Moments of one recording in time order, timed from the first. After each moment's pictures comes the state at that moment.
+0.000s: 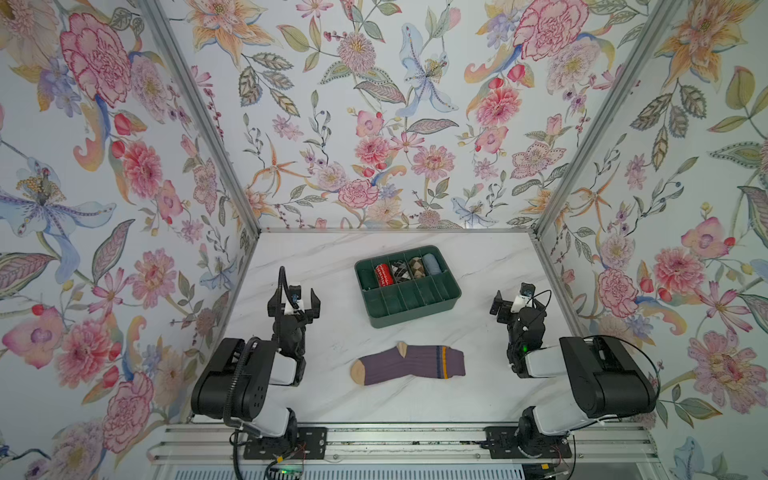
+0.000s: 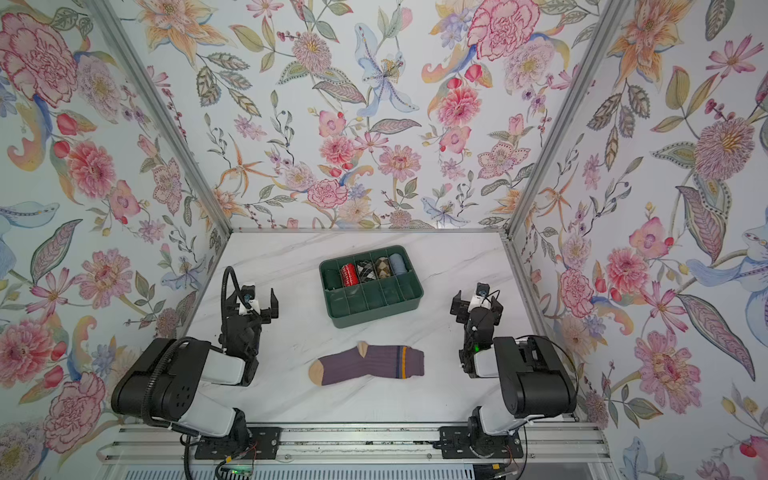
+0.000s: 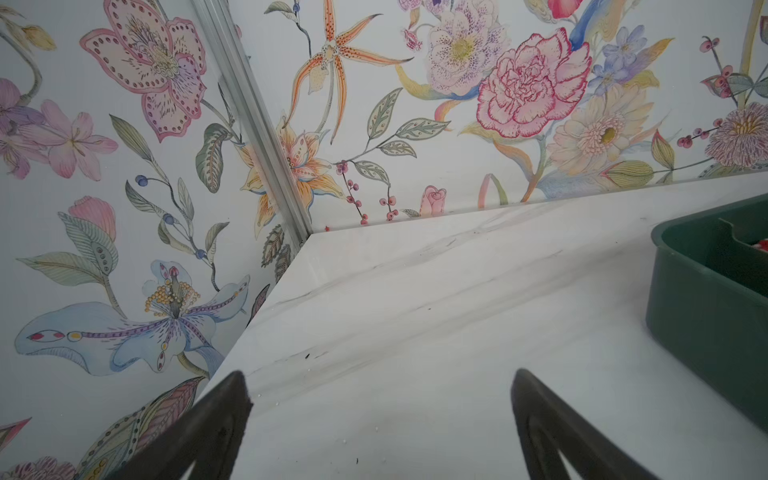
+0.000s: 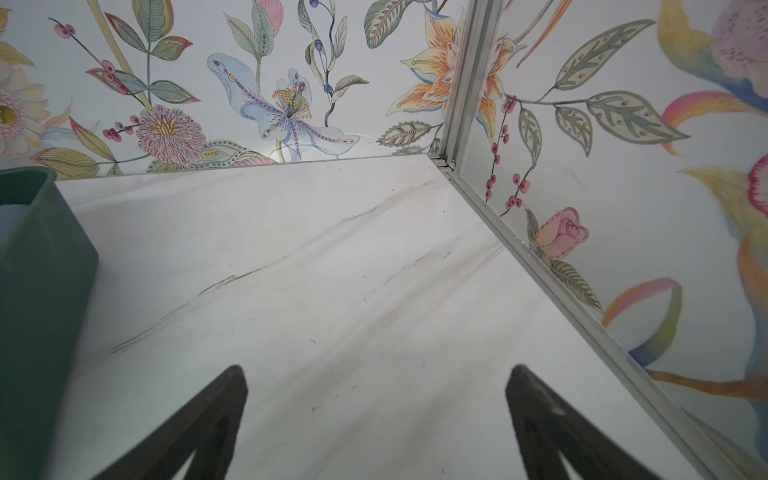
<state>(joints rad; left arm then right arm) -0.09 1.55 0.20 1.31 -0.26 0.21 0.06 1.54 0.26 1.08 0.28 0.01</state>
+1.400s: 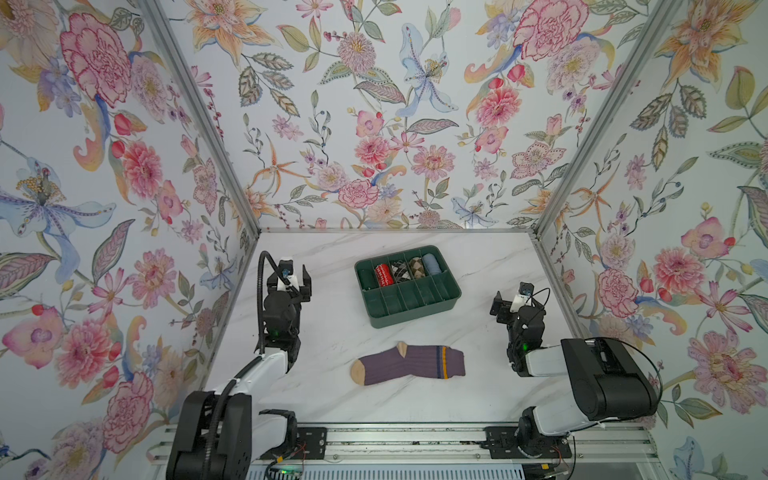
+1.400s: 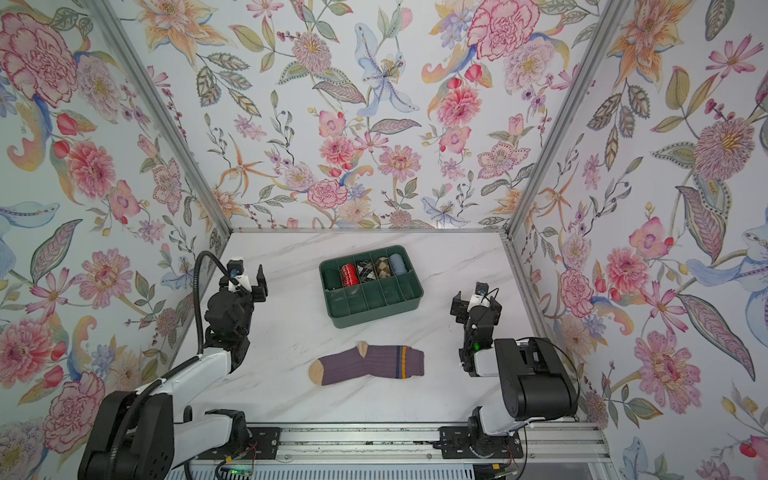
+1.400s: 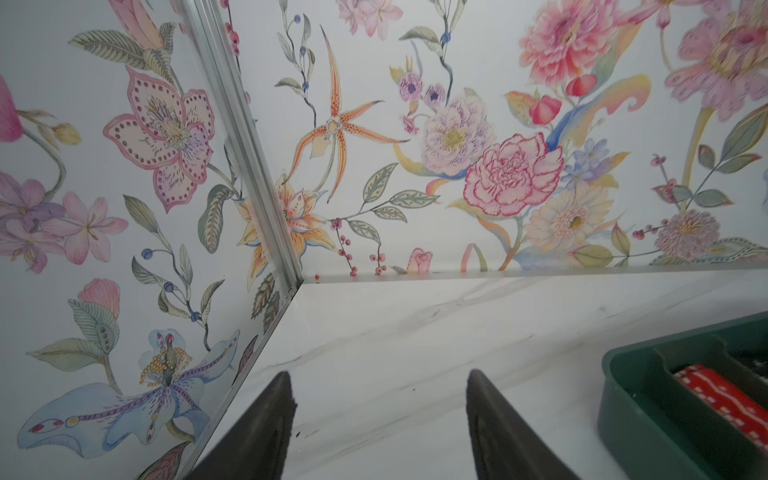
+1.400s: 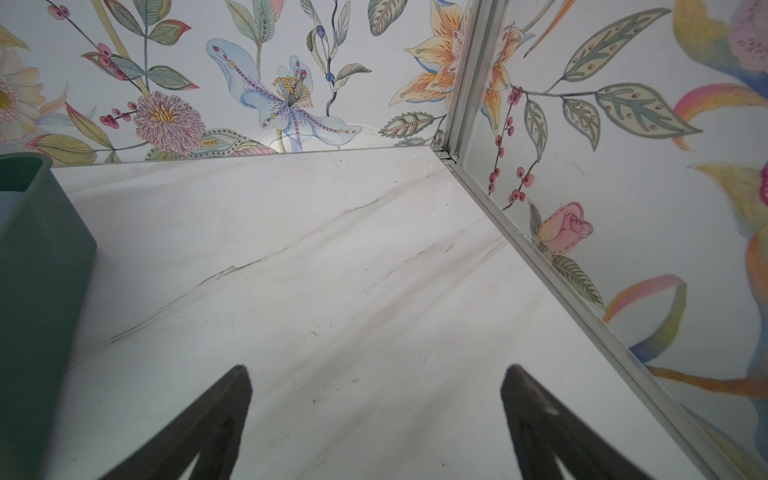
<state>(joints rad) -0.13 1.14 0.46 0.70 -0.22 0.12 0.07 1.53 0.28 1.01 0.28 0.00</state>
